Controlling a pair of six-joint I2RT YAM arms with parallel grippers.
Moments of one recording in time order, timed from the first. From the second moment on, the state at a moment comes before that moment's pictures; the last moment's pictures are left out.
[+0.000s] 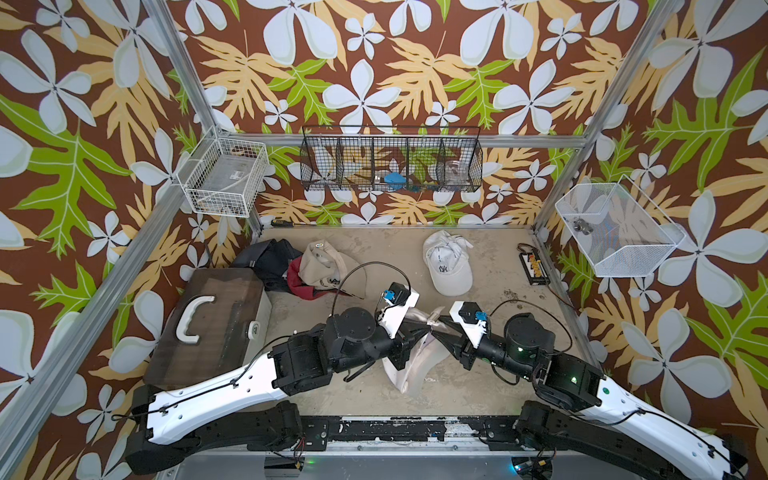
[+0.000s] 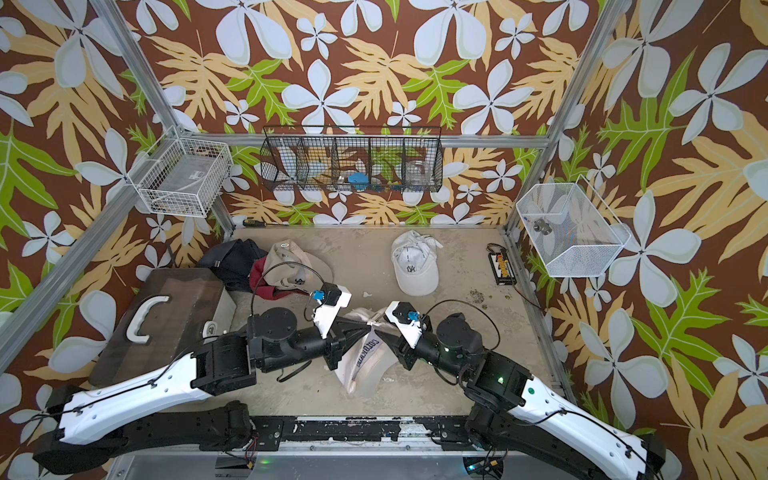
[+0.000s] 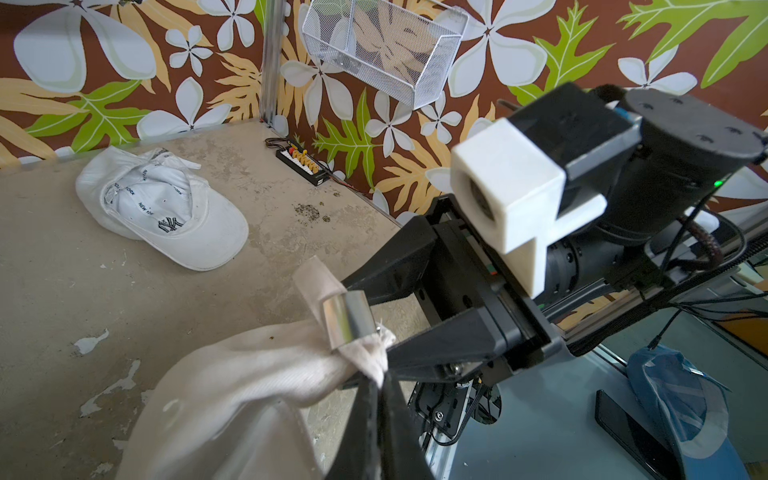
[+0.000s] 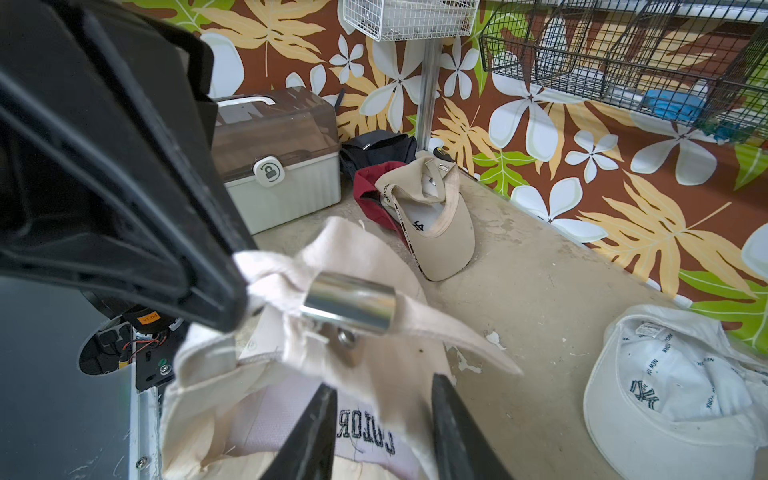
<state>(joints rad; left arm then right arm) -1.19 0.99 1.04 -0.31 -0.07 -0.41 0.97 0.71 0.76 -0.30 -0.01 -0.03</state>
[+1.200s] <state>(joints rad) -1.19 1.05 1.04 -0.31 -0.02 -0.40 1.00 0.68 0.77 -0.30 -0.01 -0.04</state>
